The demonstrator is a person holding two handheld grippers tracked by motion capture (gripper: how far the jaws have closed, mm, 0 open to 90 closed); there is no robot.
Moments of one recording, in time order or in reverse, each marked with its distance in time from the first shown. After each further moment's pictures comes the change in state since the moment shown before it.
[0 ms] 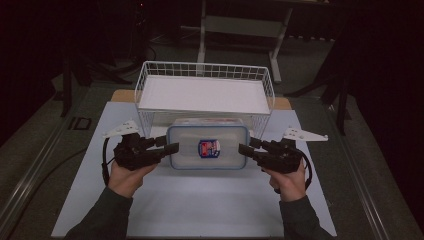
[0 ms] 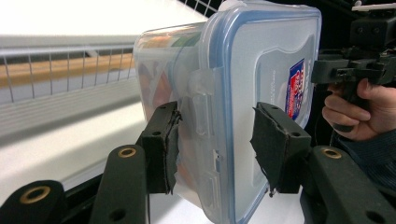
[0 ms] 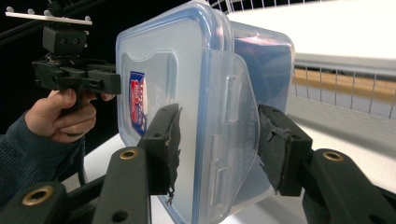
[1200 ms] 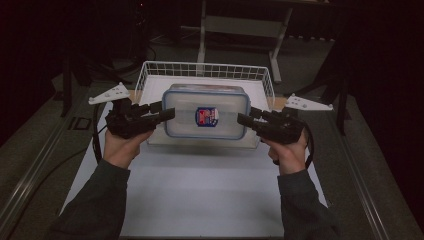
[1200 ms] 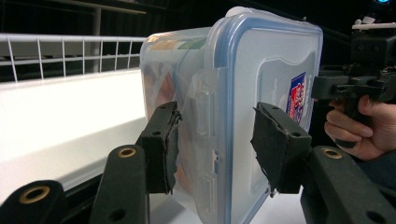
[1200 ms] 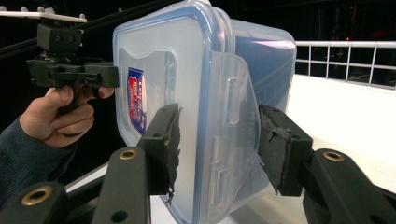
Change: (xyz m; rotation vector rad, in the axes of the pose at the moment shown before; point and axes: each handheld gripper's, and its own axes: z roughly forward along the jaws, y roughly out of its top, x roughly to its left) left arm 0.010 0.072 -0.008 -0.111 0.034 0.079; right arm -0.003 0.069 0.013 -0.073 -0.005 -0.089
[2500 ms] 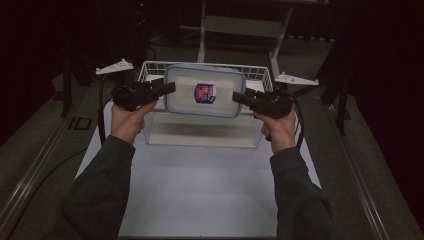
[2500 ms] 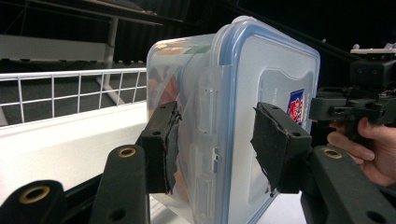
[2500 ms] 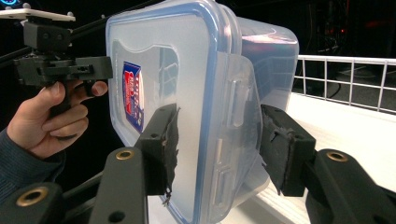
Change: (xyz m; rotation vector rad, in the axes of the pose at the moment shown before) left arm 0.047 0.029 0.033 -0.024 0.041 -0.067; right arm -0.049 0.025 0.042 0.020 -0.018 0.060
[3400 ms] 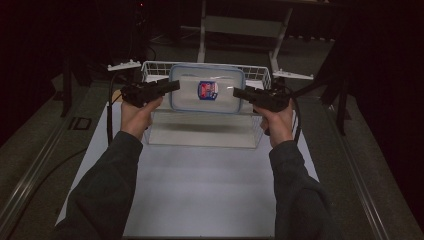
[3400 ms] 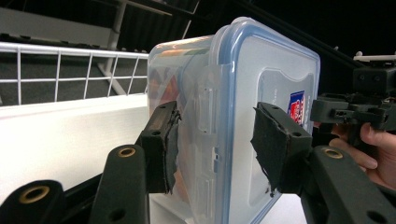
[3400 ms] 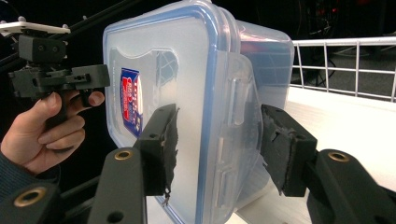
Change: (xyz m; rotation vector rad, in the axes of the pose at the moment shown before) left arm 0.022 -0.007 0.025 0.008 0.010 -0.099; right arm -0.029 0.000 0.014 0.028 -0.018 0.088
